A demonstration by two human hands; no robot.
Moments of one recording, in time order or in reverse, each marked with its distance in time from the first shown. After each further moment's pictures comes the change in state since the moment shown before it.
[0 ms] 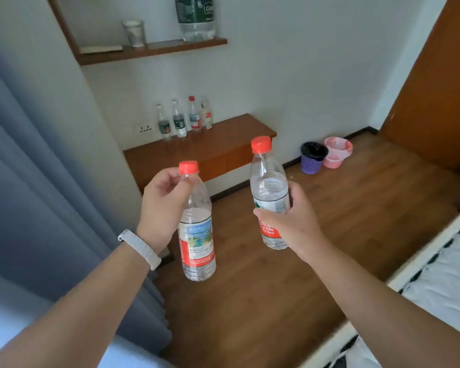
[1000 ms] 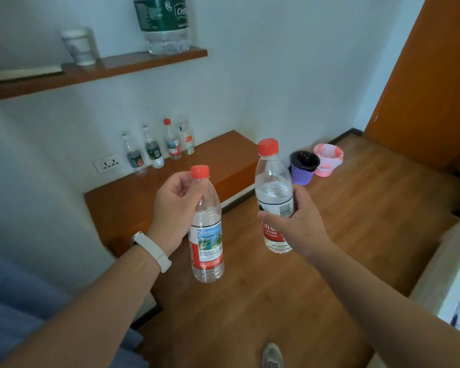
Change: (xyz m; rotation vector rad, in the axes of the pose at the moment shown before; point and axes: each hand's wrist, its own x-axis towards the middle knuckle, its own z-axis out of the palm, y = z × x) left_hand 0.274 -0.053 0.084 0.006 -0.158 -0.038; right_hand 0.254 -0.006 0.041 -0.103 0.105 0.011
